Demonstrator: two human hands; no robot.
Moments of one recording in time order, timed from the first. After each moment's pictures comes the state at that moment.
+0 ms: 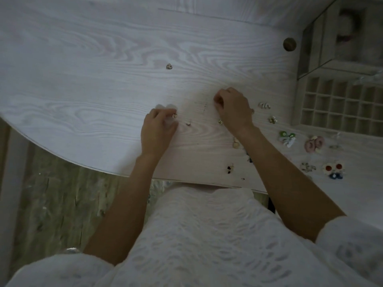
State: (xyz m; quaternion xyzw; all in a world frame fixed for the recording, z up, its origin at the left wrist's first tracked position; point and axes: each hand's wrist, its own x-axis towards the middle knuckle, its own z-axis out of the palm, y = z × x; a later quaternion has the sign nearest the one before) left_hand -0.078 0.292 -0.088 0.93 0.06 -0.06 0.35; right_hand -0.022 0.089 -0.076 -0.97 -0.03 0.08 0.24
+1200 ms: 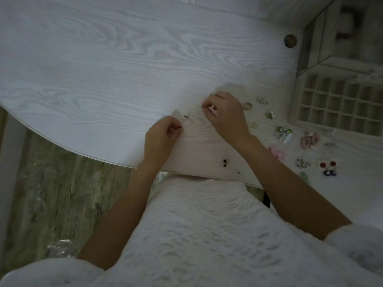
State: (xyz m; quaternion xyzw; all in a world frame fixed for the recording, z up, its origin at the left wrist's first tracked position) left_hand -0.116 0.279 -0.079 0.91 0.06 -0.09 0.40; right_hand -0.057 0.099 -0.057 -0.94 -0.11 0.03 0.32
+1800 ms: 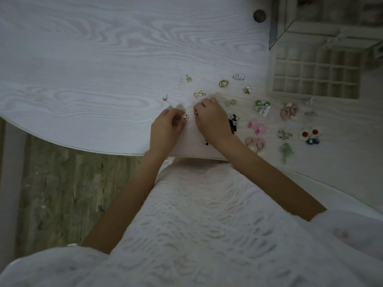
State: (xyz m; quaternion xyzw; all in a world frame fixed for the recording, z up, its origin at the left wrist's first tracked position) left_hand -0.139 0.220 -0.083 0.93 0.01 -0.08 0.35; right_hand -0.119 0.077 -0.088 -0.98 -0.13 0.03 0.14
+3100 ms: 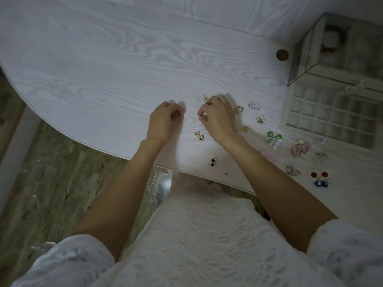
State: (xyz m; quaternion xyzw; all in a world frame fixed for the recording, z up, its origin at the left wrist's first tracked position) left_hand -0.095 0.249 -0.085 0.93 0.05 -0.04 0.35; right_hand -0.067 0.083 -0.069 -0.96 -0.15 0.08 0.20
